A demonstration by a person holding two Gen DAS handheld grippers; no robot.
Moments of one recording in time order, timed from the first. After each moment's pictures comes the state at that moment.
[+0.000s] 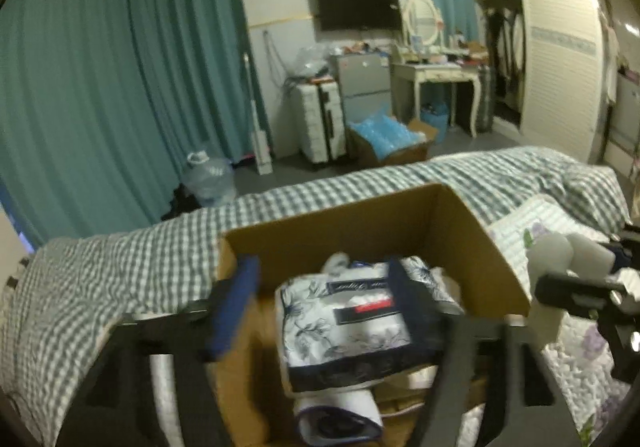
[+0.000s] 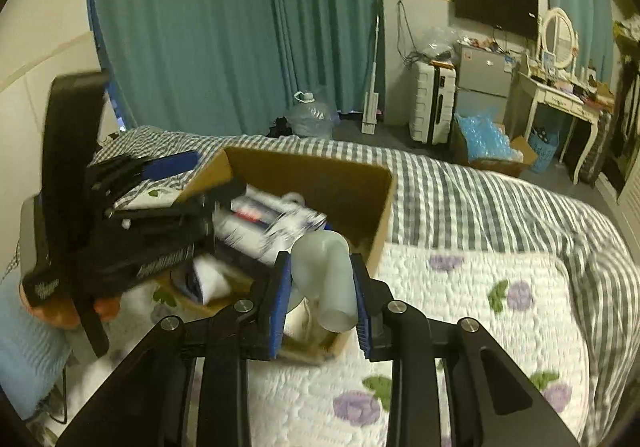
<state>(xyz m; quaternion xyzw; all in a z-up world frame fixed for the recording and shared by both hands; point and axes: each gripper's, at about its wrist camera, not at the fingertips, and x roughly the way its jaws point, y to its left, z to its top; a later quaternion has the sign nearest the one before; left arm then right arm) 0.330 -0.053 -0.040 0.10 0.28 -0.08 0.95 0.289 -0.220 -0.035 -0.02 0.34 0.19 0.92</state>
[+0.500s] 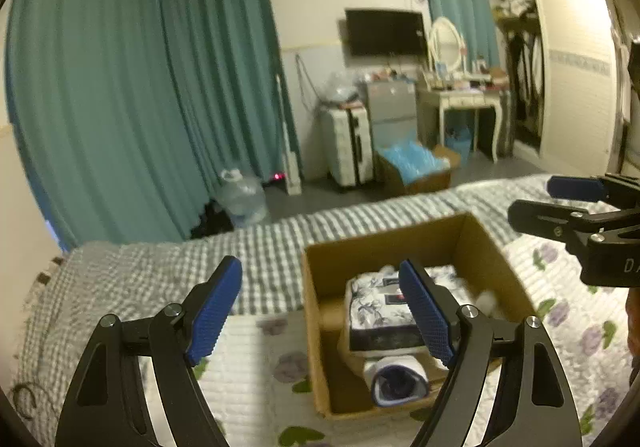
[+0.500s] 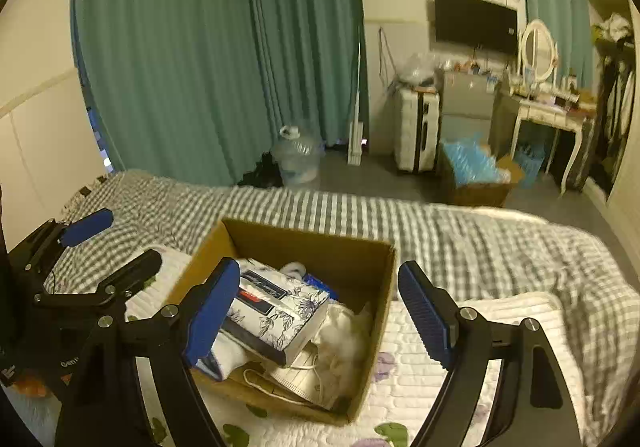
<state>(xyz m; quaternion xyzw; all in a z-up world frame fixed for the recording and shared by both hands) 0.284 -0.012 0.003 0.09 0.24 -0.03 0.97 0.300 -0.206 0.019 0.00 0.29 0.15 0.95</state>
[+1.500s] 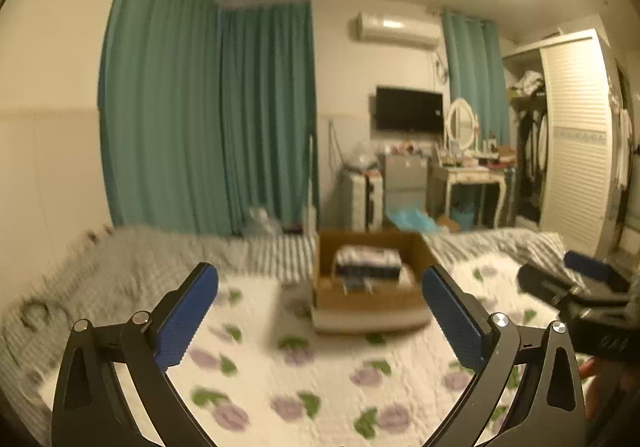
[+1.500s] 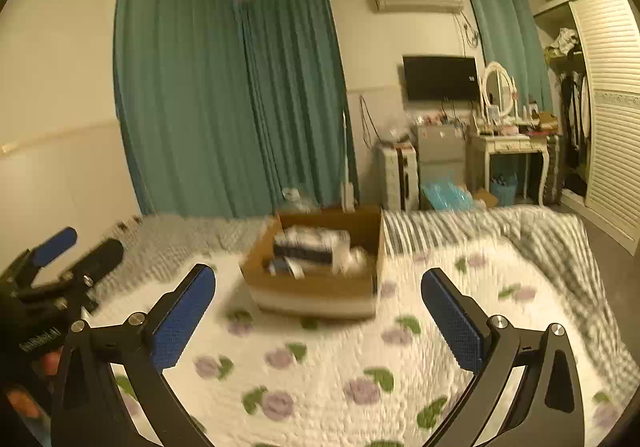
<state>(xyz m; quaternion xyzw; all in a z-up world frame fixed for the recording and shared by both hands) 0.032 0.006 0.012 0.01 0.11 0.00 0.99 0.043 -0.213 -0.010 0.05 0.17 0.12 0.98</state>
